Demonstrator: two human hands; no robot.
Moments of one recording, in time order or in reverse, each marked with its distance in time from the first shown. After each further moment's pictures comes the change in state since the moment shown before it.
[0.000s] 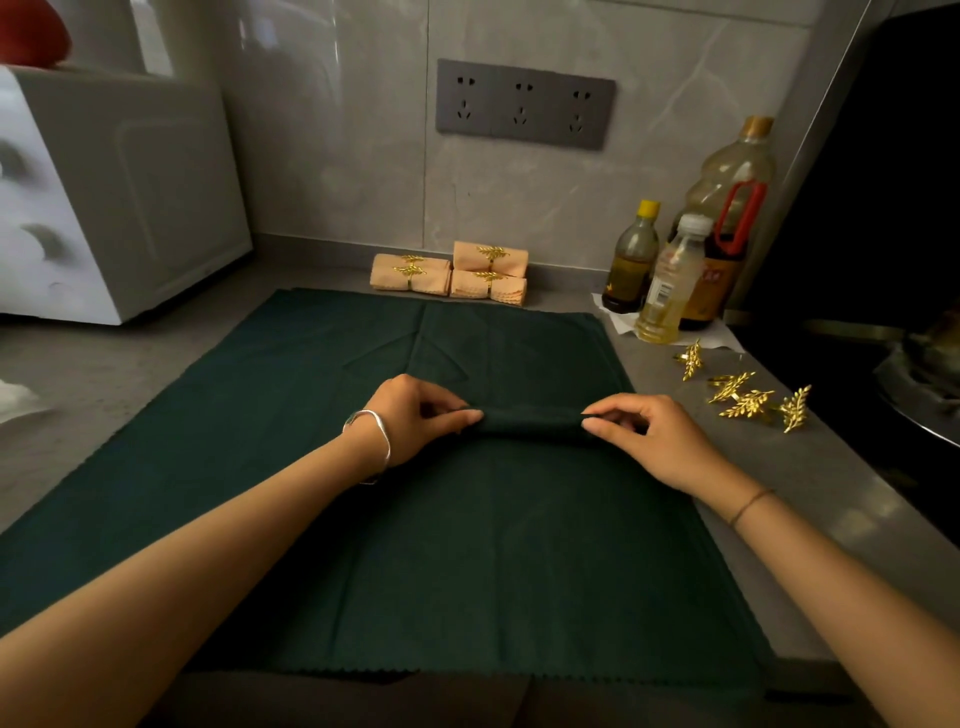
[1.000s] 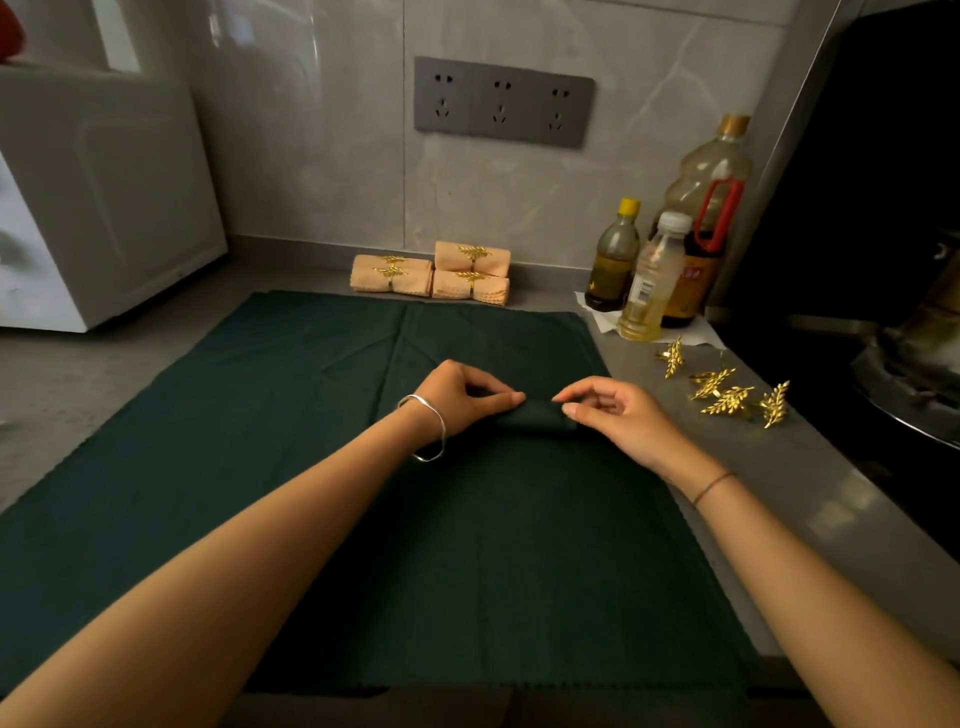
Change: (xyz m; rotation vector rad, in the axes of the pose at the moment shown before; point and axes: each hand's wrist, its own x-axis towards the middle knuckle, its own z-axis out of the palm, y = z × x) left_hand 0.050 0.027 0.035 -0.247 -0.126 -0.008; right_hand 0.016 -0.007 0.003 0.214 -0.021 0.136
